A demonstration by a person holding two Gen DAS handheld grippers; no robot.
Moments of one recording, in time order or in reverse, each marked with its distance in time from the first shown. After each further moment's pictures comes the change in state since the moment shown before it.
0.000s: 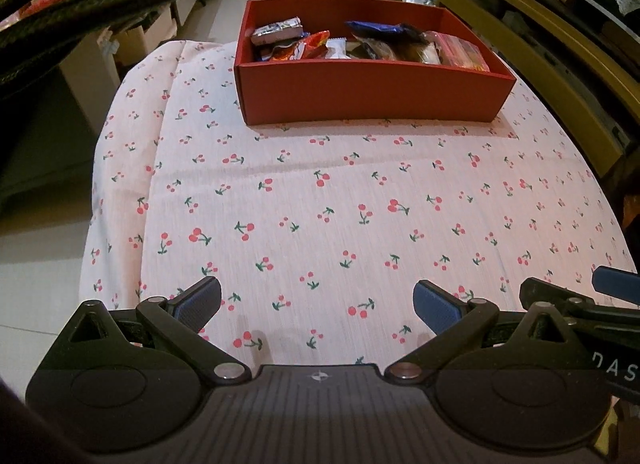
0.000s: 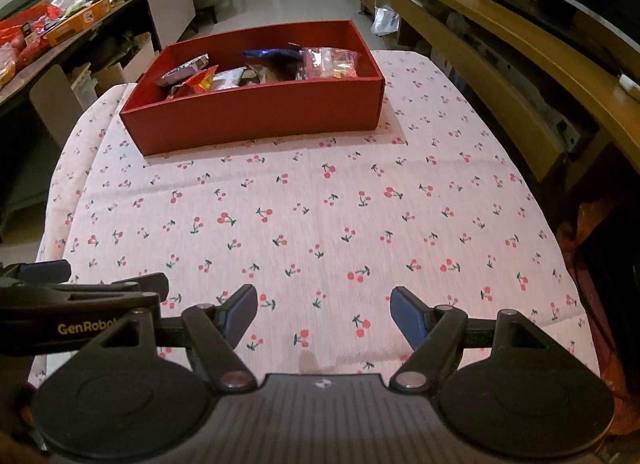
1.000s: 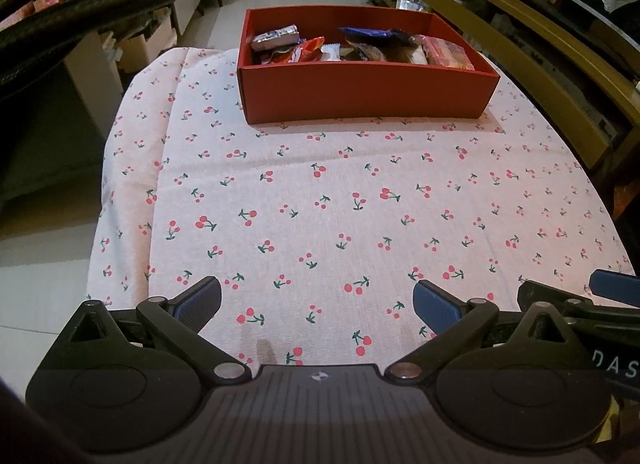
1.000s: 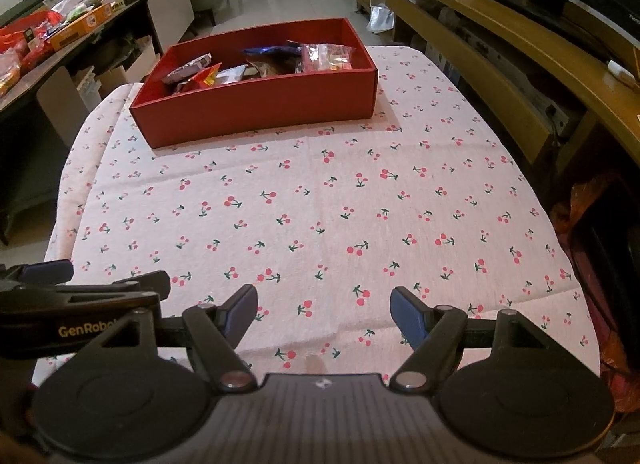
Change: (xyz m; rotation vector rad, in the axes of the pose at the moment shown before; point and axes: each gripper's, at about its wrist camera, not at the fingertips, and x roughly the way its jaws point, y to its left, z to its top) left arm -0.018 -0.001 -0.016 0.016 -0.033 -0.003; right arm -0.016 -0.001 -0.015 0.020 -0.006 0.010
